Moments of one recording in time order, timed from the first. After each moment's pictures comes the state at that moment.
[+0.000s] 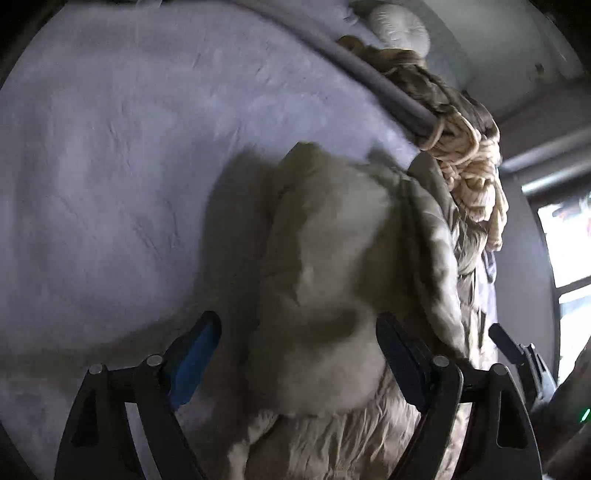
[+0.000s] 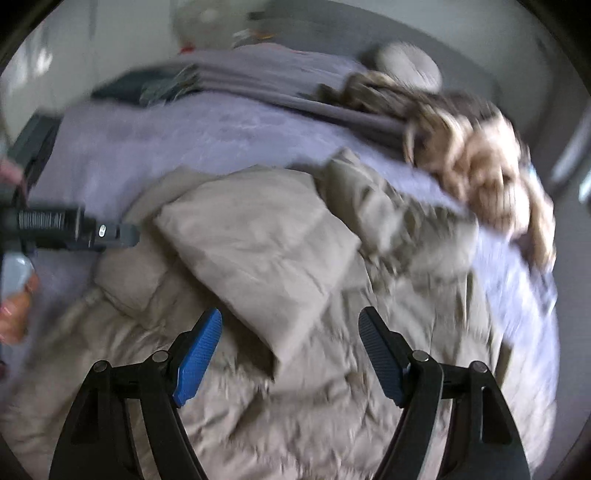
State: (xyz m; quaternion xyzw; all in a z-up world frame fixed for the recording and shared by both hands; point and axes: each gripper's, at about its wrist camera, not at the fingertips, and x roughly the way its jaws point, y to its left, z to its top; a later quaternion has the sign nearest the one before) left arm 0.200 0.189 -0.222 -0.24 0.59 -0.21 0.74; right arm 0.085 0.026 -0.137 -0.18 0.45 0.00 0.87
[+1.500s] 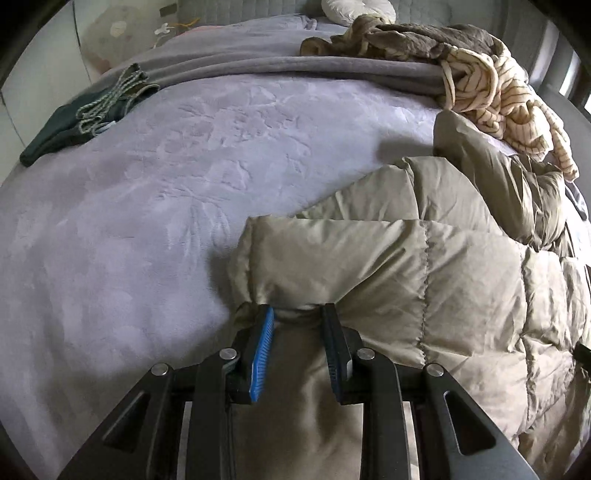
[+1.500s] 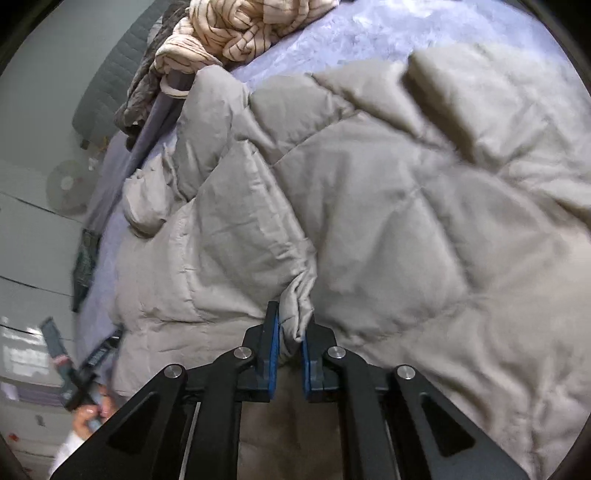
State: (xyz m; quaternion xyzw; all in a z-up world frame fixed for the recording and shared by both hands) left arm 0.228 0.104 -0.208 0.03 0.52 -0.11 0.84; right arm 0.018 -0.233 -0.187 0.35 0.47 -0.11 0.81
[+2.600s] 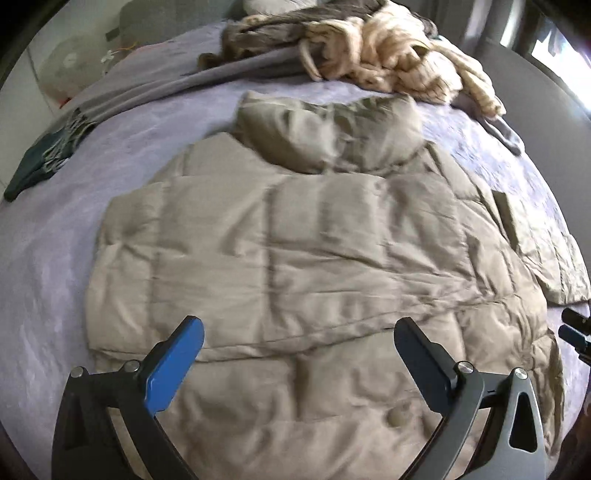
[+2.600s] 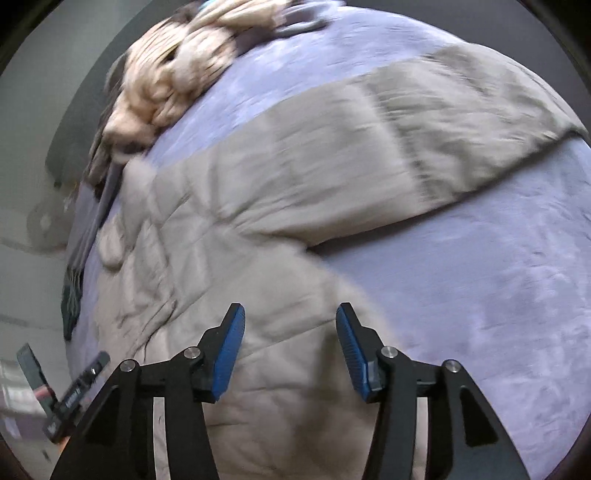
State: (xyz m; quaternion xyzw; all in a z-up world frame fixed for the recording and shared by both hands) left arm 0.096 -0.049 -0.147 0.08 0.54 -0.19 0.82; right arm -0.123 -0.357 -0.148 0.40 0.44 -0.19 0.78
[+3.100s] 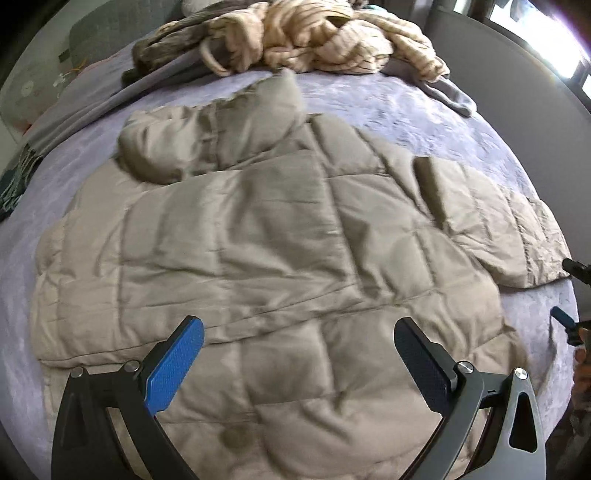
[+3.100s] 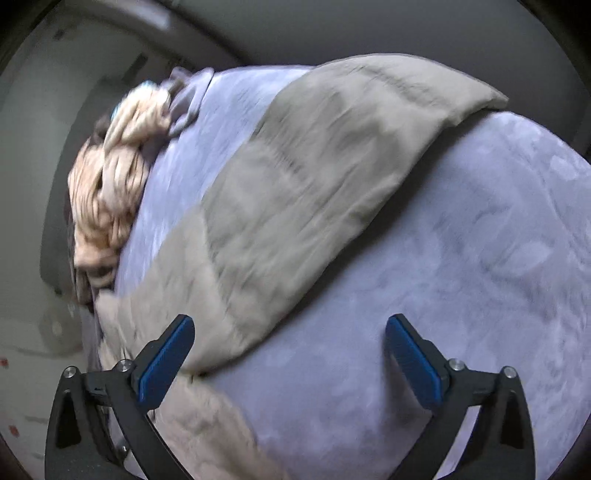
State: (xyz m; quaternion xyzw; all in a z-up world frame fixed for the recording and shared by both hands) left arm 0.052 -0.160 -0.142 0.11 0.55 -0.25 0.79; right arm -0.194 -0.493 -0.173 0.51 0.33 -0.27 0.75
